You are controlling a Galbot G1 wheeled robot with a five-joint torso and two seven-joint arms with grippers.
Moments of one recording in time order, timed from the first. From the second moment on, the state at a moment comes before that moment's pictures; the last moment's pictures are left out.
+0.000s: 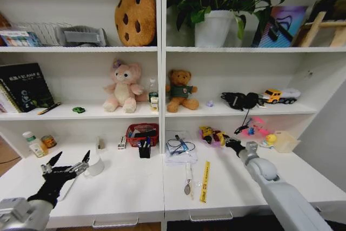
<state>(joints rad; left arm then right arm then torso) 1.91 -1.23 -1.13 -2.50 -0.59 0.27 -0.03 -0.97 0.91 0.42 1.50 0.58 -0.23 -0.07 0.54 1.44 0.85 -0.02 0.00</state>
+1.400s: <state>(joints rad) 1.91 -1.23 -1.13 -2.50 -0.59 0.27 -0.03 -1.00 0.96 0.46 1.50 0.55 -0.10 -0.02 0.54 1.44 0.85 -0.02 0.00</state>
